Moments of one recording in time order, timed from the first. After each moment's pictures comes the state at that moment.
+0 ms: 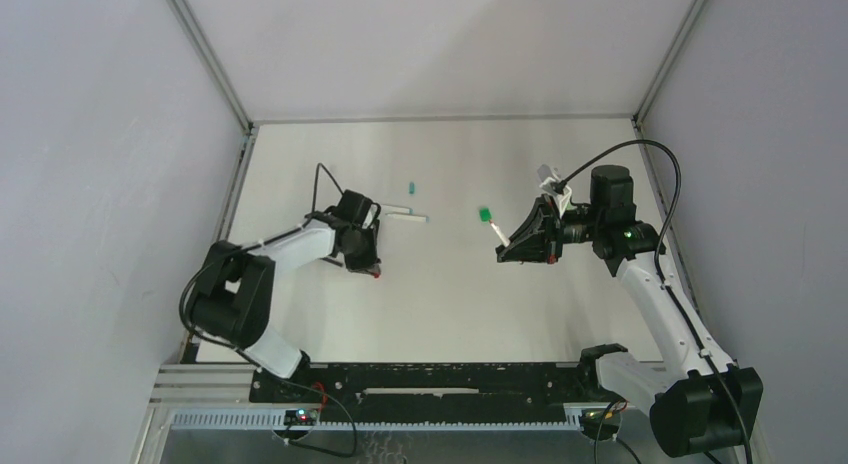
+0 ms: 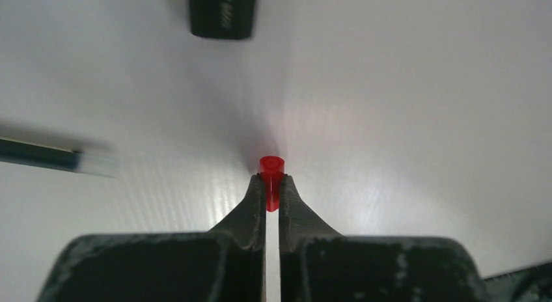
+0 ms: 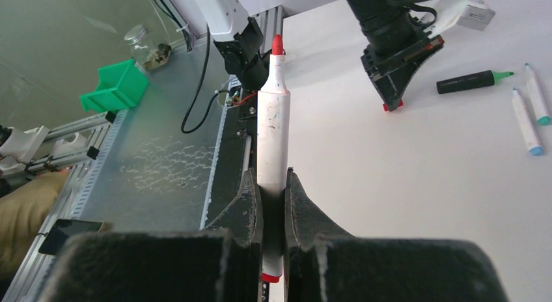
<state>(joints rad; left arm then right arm) -0.41 1.61 0.91 -0.53 0.07 -0.51 0.15 1.04 0.89 -0.38 -1.47 -0.17</state>
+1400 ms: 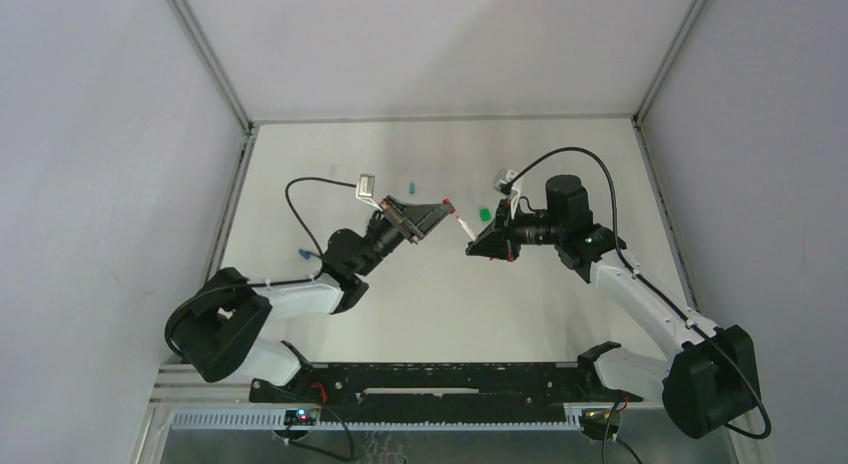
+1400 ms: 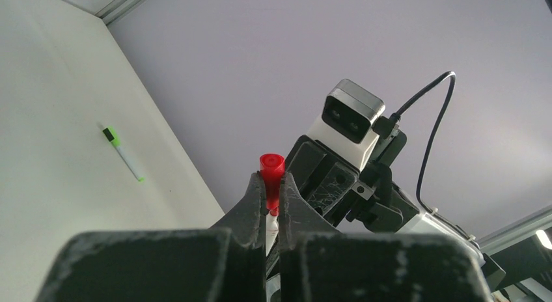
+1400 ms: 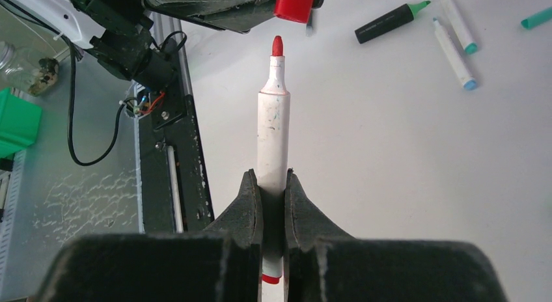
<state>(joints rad) -0.73 1.42 0.50 1.24 0.14 -1.15 0.41 1.14 0.79 -0.11 -0.93 0.03</state>
